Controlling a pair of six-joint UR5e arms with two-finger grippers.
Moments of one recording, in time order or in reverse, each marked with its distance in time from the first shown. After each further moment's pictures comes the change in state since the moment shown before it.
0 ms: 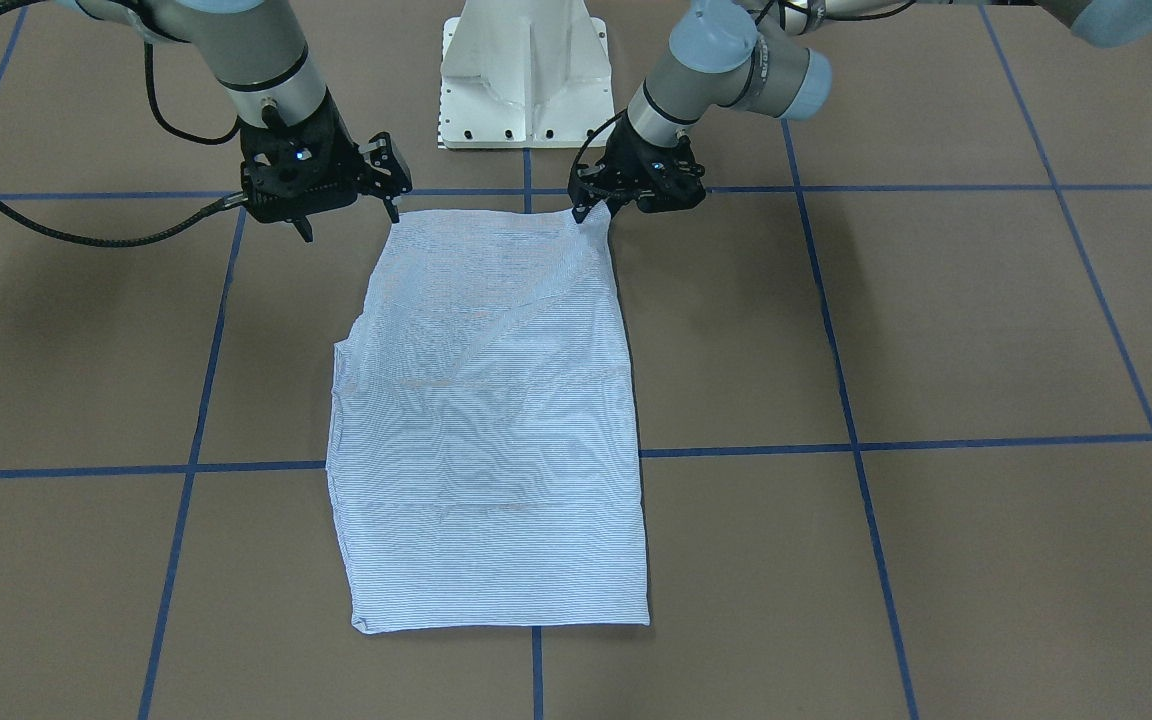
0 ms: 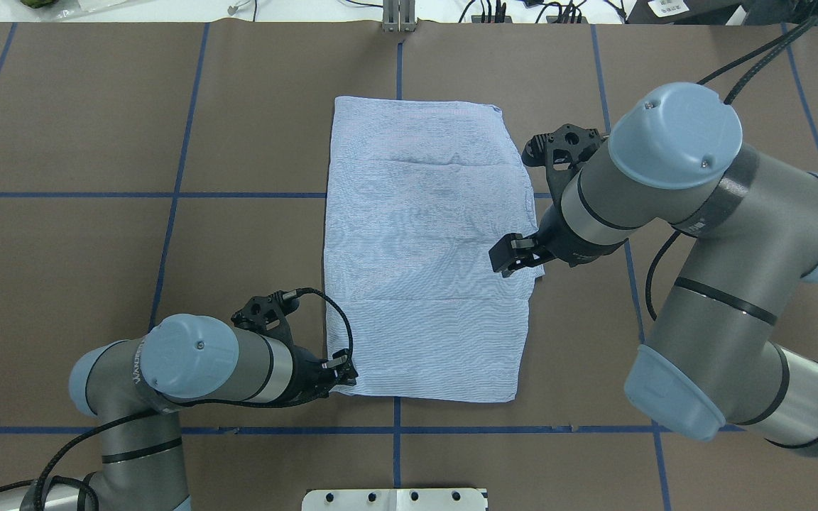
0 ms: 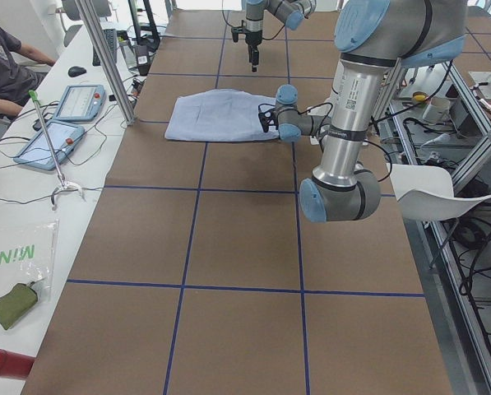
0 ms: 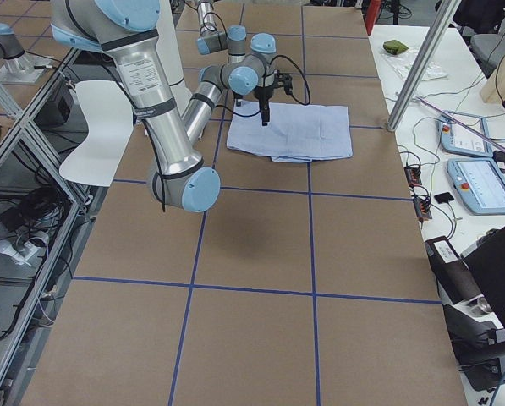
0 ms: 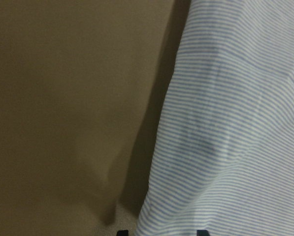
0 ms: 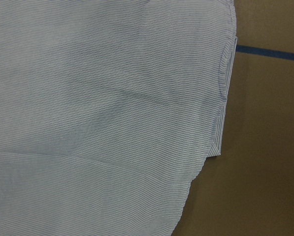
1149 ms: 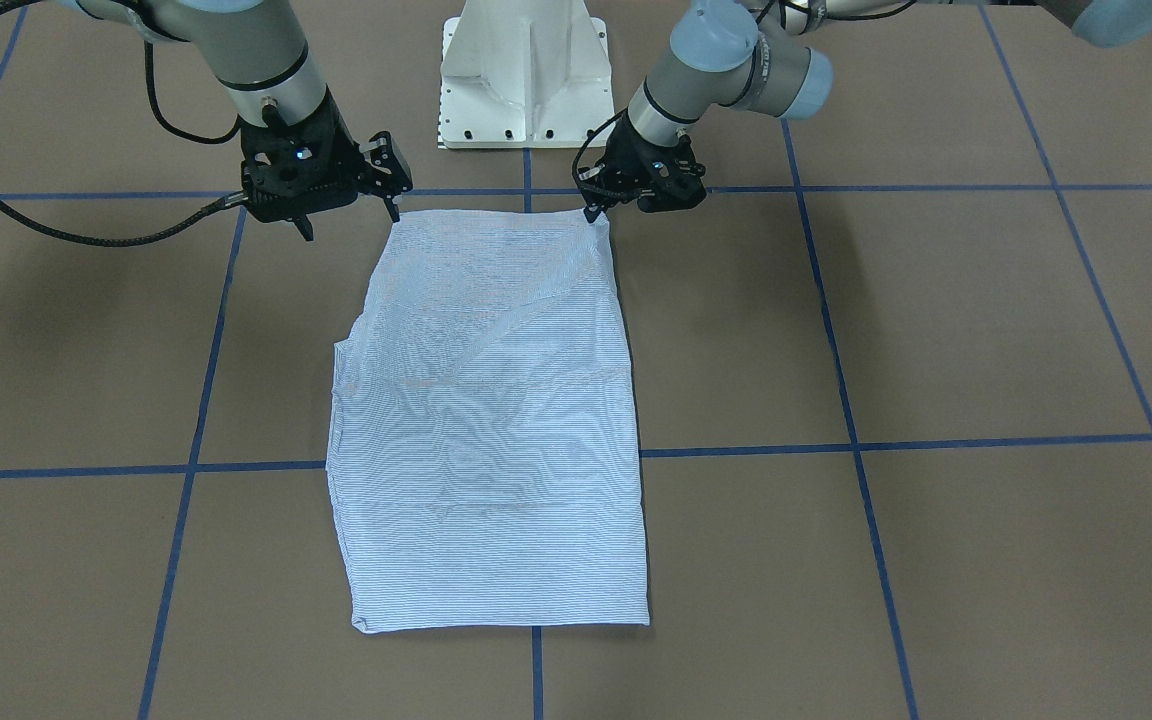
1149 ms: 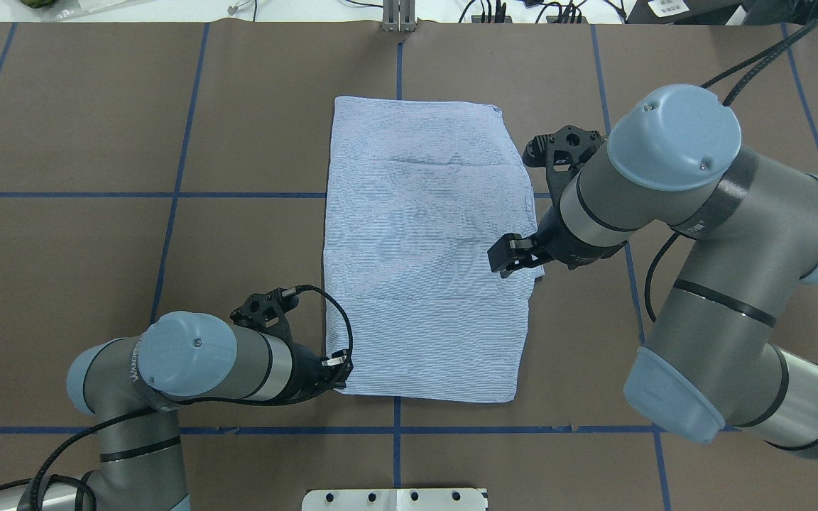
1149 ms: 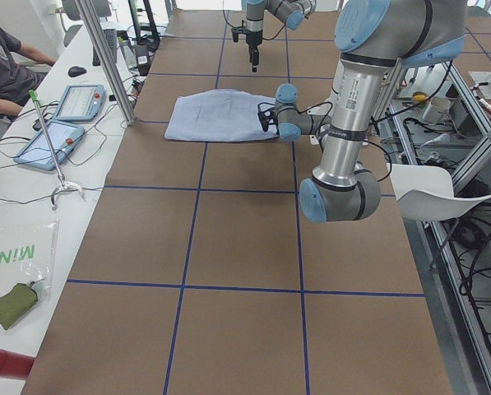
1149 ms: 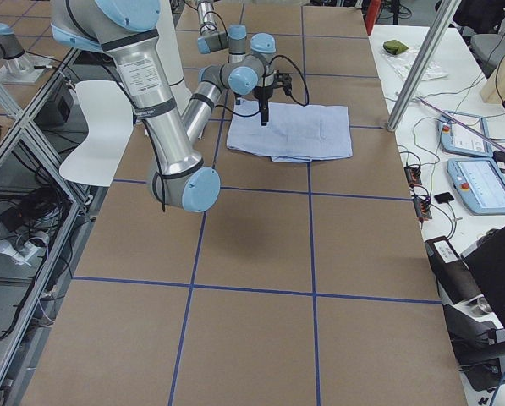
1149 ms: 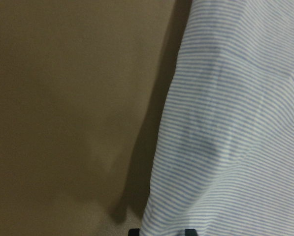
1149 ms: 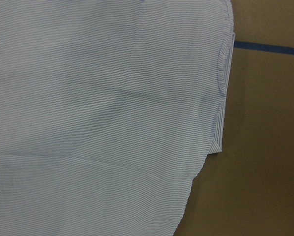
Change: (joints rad) left arm -0.006 0.000 -0.013 0.007 0.000 0.001; right arm -0.009 0.002 0.001 0.003 0.000 0.061
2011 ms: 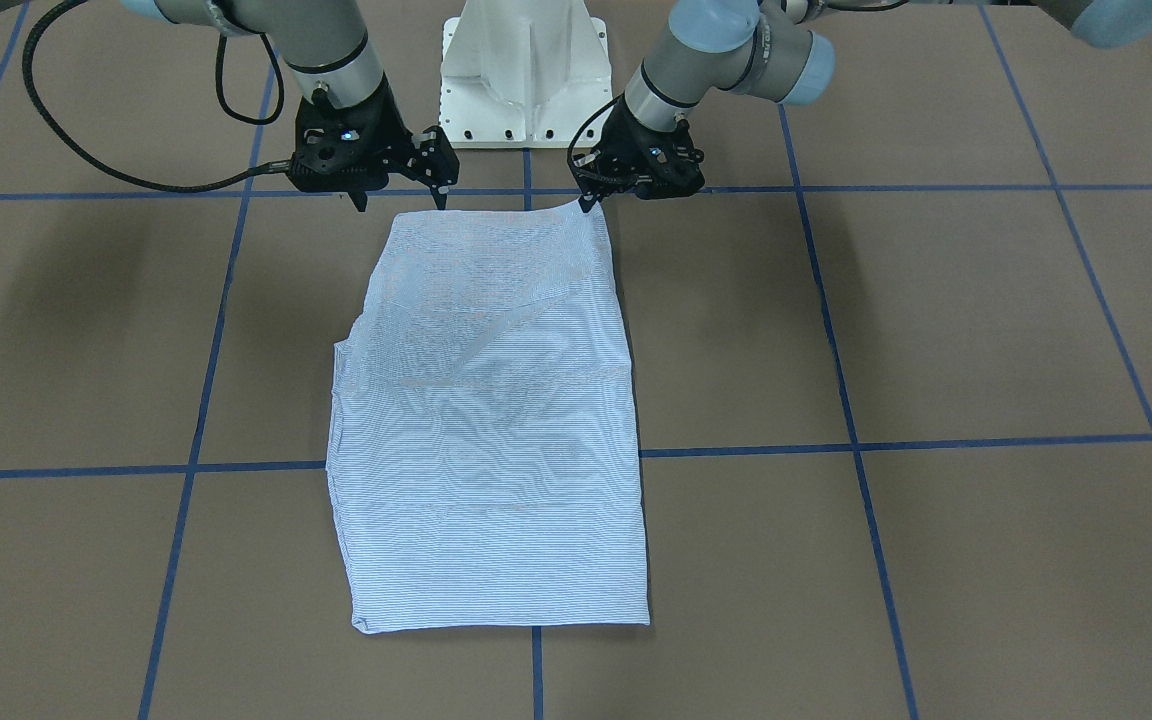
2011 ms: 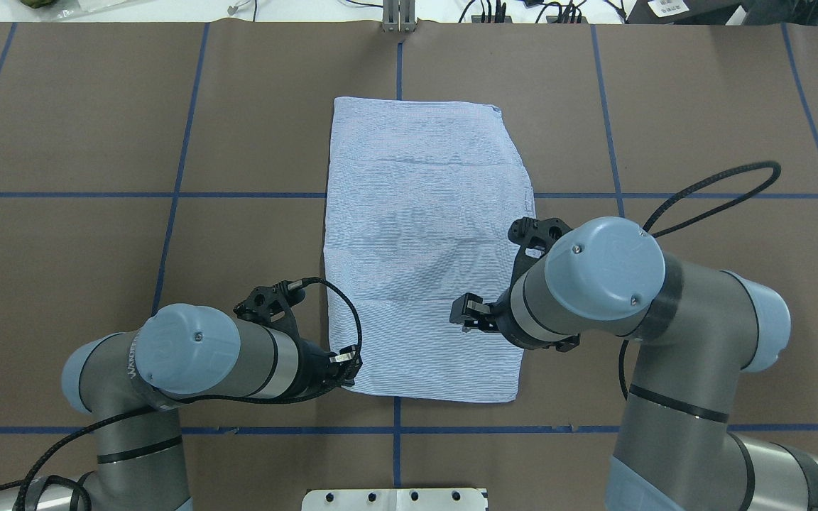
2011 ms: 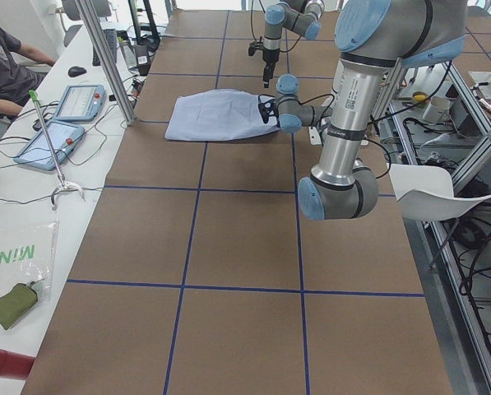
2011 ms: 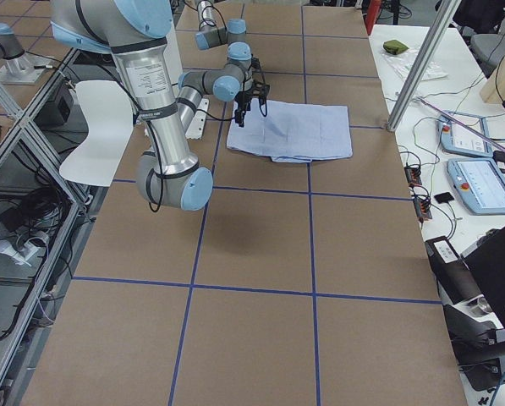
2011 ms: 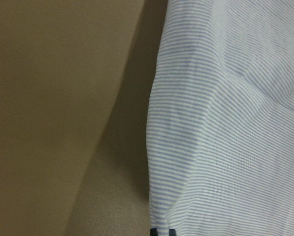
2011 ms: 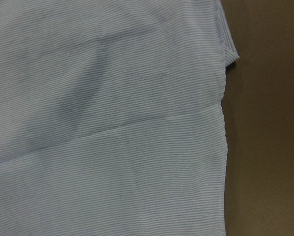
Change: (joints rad) left arm -0.005 -0.026 -0.057 0.072 -0.003 0.003; right arm -0.228 -0.049 -0.003 0.115 -0.181 0.597
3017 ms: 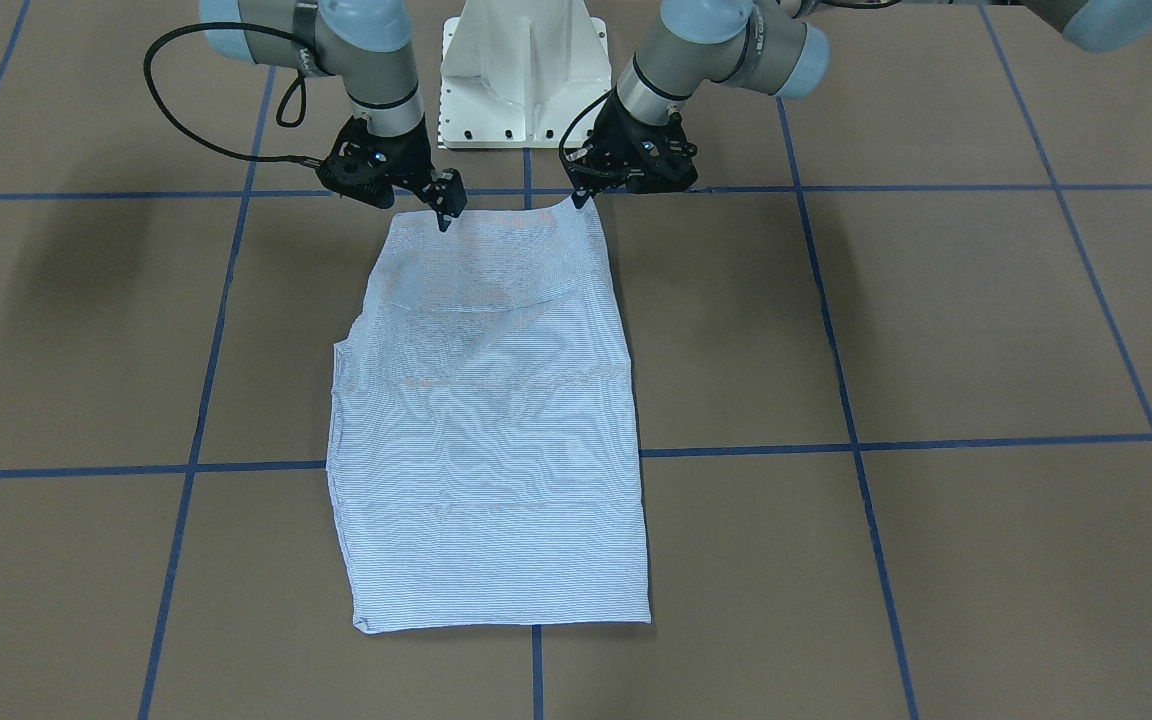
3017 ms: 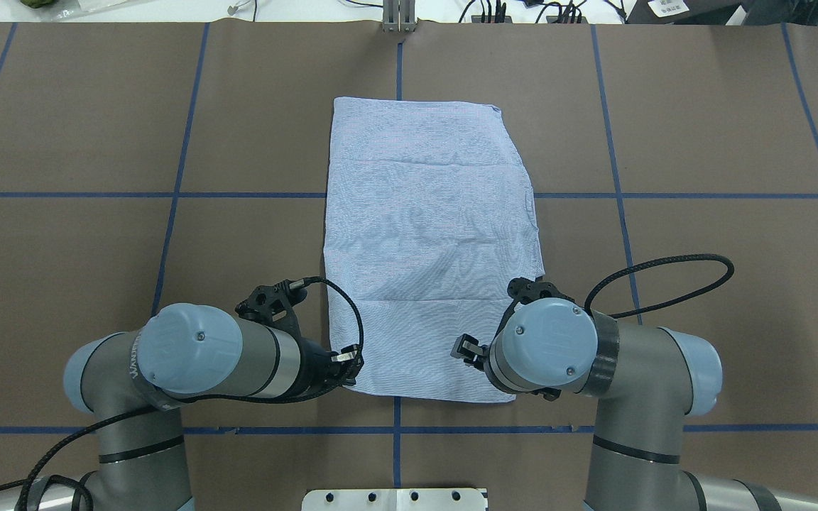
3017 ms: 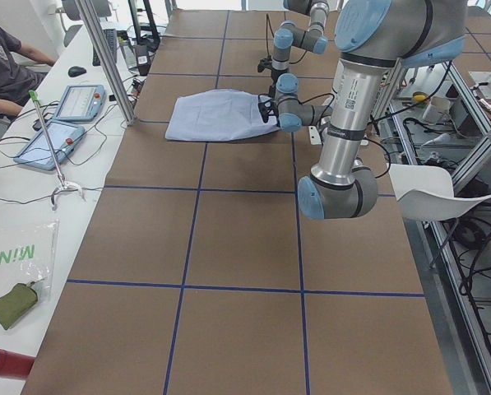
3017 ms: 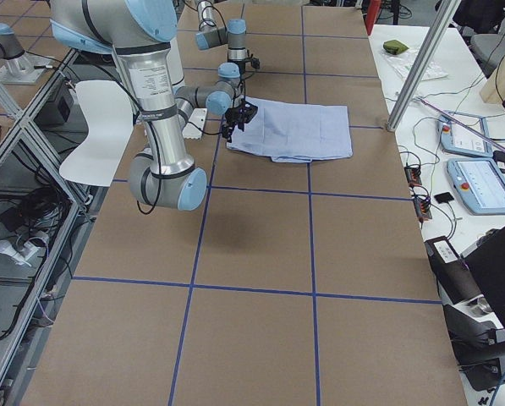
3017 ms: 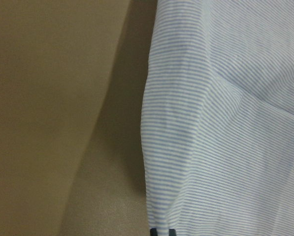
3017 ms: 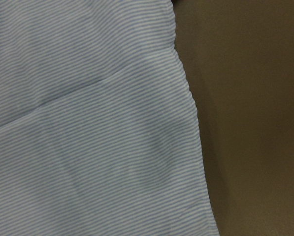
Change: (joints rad) left arm 0.000 -0.003 0.002 0.002 0.003 0.003; right arm -0.103 -0.011 -0.132 0.034 -0.092 0.189
